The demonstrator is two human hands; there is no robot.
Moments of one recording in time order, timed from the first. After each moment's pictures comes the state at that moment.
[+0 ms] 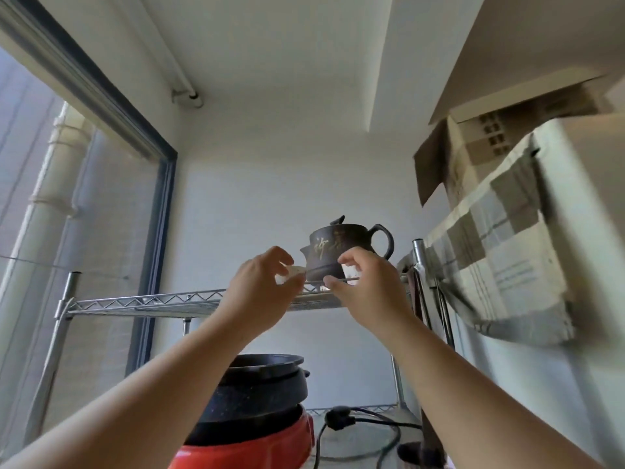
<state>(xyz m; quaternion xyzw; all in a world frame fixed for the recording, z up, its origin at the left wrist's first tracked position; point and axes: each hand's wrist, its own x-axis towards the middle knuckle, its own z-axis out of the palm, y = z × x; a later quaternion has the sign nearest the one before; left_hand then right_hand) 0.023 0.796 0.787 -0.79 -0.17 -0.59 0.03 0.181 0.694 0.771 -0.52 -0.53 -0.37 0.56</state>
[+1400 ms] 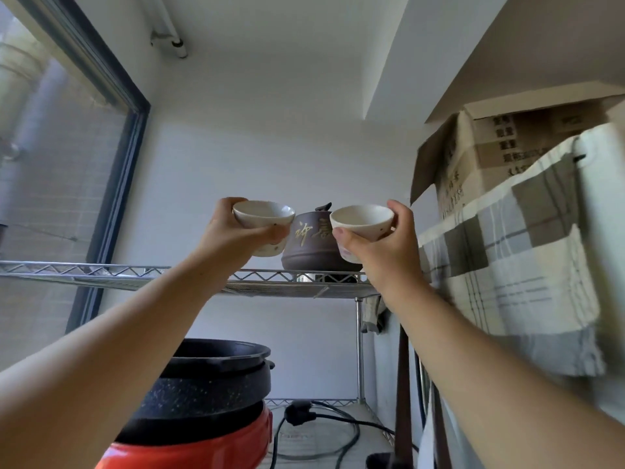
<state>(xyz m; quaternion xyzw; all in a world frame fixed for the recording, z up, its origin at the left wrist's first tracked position) 0.042 0.840 0.834 -0.69 -0.04 -0.64 -0.33 0.214 0.696 0.817 -0.44 -0.47 -0.24 0.73</state>
